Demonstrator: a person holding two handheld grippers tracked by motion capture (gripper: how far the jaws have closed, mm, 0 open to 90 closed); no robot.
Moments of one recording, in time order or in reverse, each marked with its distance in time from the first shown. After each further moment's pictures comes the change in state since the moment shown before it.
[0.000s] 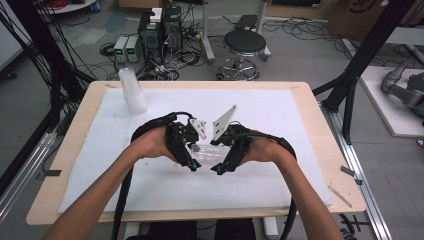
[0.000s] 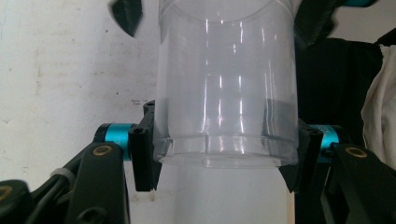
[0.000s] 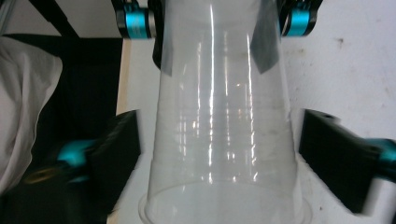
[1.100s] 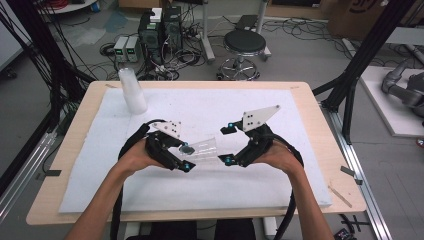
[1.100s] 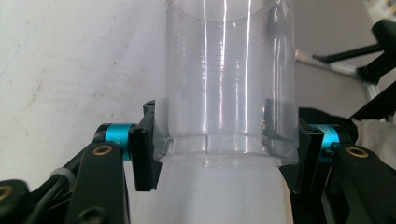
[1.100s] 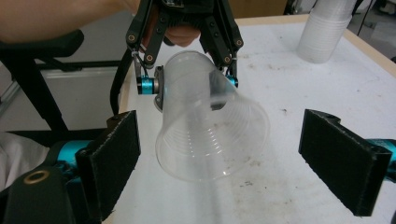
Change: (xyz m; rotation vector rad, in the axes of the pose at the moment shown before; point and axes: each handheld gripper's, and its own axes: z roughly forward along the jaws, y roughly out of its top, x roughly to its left) left arm 0.002 -0.072 0.011 -0.457 -0.038 -0.107; right arm 0.010 -0.042 -0.034 -0.448 -0.111 0.065
